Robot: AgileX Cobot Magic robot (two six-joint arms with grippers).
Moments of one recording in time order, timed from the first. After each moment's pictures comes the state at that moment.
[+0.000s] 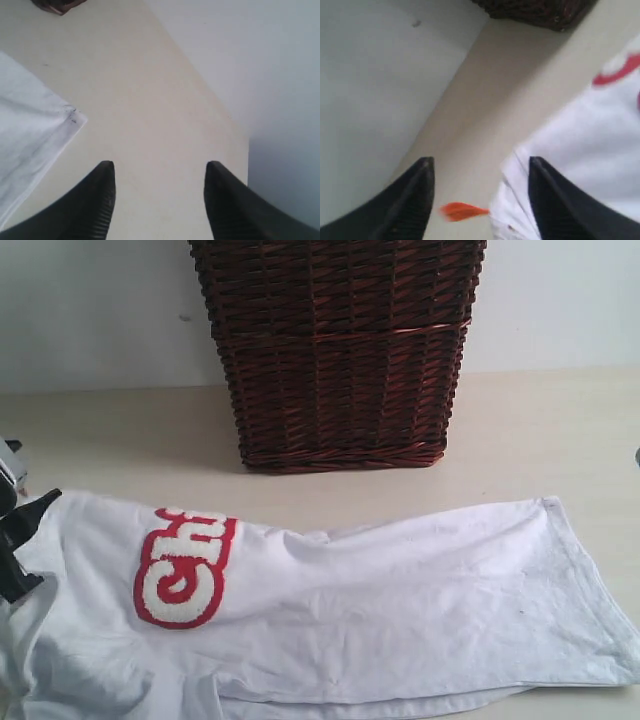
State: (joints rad) left arm -0.22 1.28 -0.33 -0.02 -0.46 0.88; right arm -0.02 1.12 -0.37 0.21 -0.19 -1.09
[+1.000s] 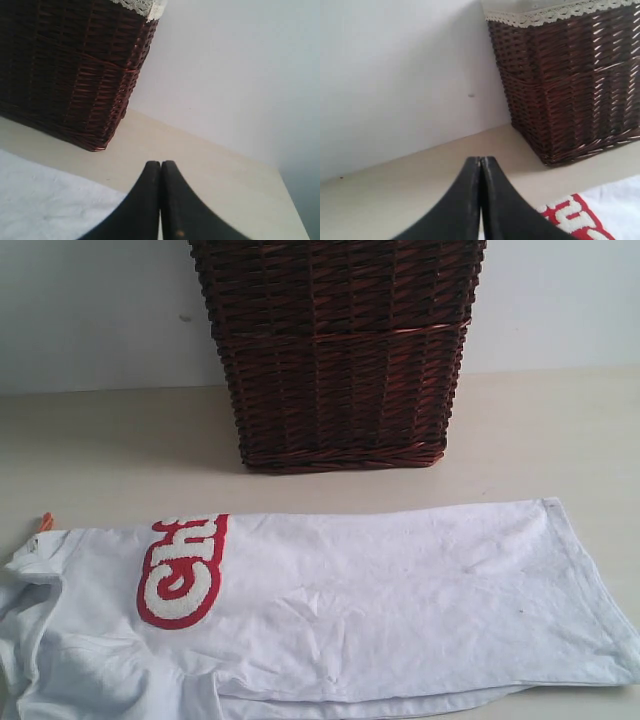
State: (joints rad) left arm -0.09 0.29 -0.33 -0.56 0.26 0.73; right arm -0.02 0.23 -0.37 0.38 0.44 -0.74
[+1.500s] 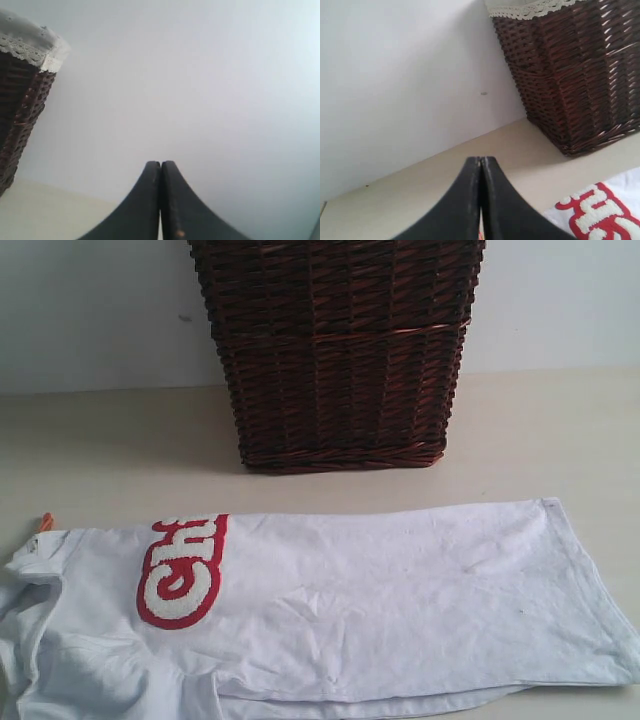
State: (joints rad) left arm -0.09 0.29 -0.33 -0.48 0.25 0.77; right arm -0.02 0.11 -0.04 0.30 -0.24 -0.73
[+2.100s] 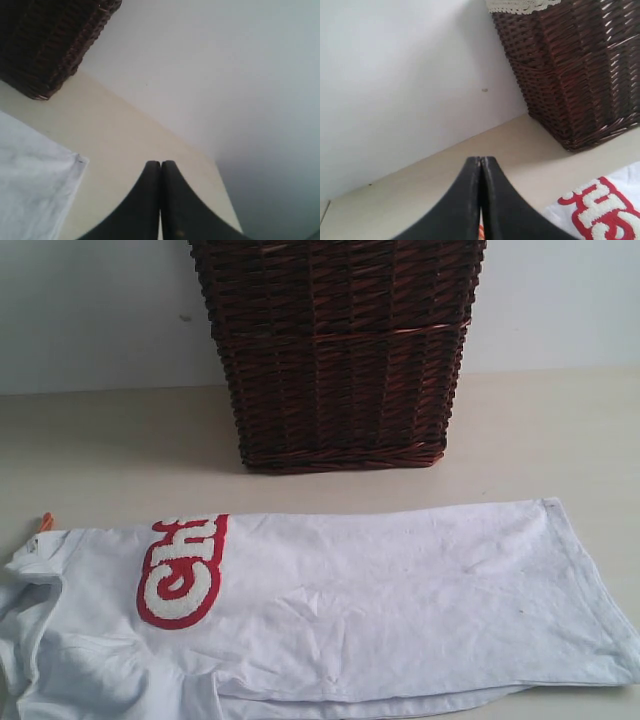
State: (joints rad) left arm -0.09 0.29 -0.33 -0.45 0.26 0.77; right arm -0.02 0.07 -0.01 0.09 0.12 -0.73
